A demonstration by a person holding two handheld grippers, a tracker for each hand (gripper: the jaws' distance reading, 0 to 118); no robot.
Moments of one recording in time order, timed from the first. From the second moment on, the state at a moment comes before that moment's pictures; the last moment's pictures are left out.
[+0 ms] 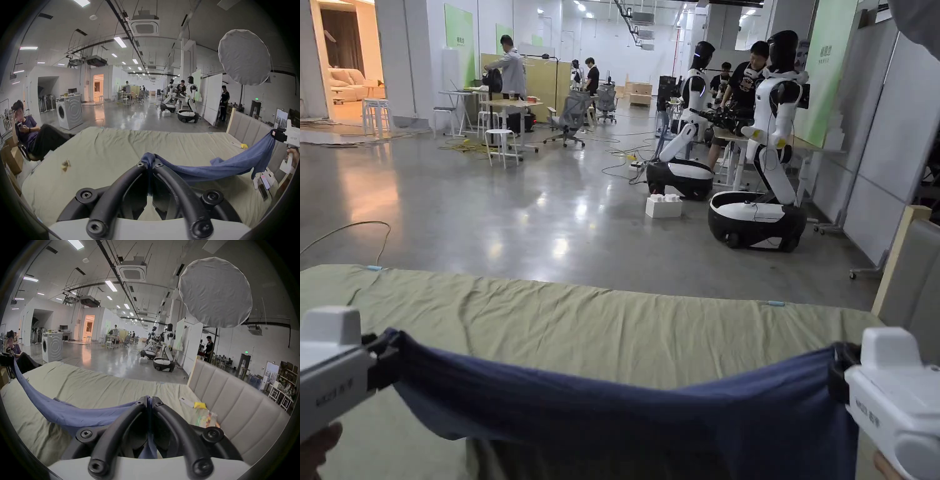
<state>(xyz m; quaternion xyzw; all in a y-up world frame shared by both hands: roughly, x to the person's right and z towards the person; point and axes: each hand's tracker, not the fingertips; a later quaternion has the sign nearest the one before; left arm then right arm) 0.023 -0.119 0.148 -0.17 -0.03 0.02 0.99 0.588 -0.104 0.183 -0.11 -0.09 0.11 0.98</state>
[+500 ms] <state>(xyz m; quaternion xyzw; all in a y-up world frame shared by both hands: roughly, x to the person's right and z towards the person) 0.025 -0.229 0.281 -0.32 -0.02 0.04 0.95 0.567 -0.213 0.321 -0.27 -0.07 0.08 0.96</state>
